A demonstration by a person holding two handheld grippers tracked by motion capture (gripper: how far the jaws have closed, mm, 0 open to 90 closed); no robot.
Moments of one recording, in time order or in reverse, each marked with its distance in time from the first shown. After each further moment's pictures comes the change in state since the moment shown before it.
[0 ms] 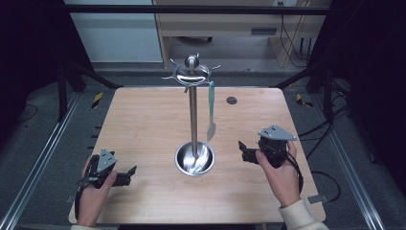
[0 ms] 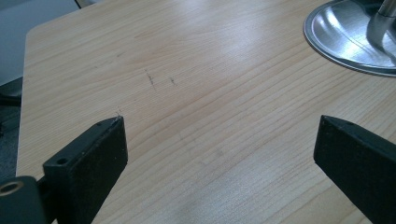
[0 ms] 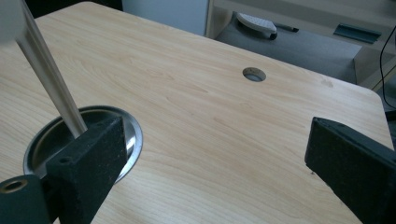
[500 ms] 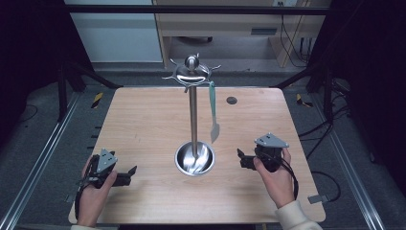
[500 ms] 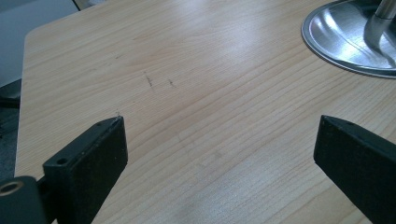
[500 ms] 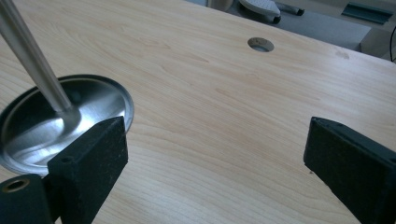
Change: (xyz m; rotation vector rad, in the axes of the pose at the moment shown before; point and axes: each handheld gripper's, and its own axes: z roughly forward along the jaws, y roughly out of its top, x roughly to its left) left arm 0.000 0.000 0.000 -0.003 -0.002 0.003; right arm -0.002 -0.038 0.028 0.053 0.004 -0.003
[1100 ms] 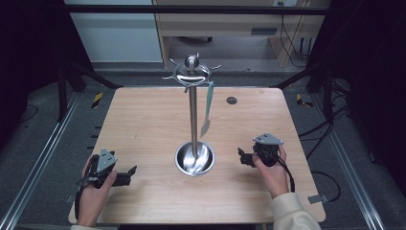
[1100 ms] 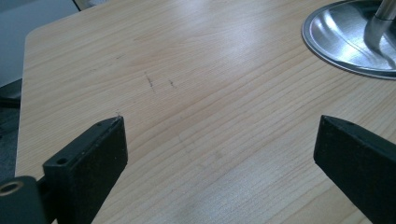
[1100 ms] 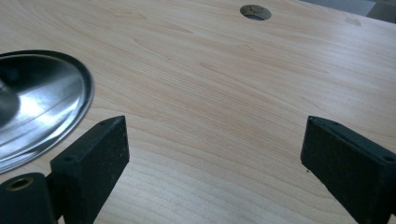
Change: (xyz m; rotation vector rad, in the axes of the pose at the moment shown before) left arm 0.000 0.000 0.000 -0.008 0.000 -0.008; right arm -0.018 -0.024 0.046 0.043 -0.019 0.040
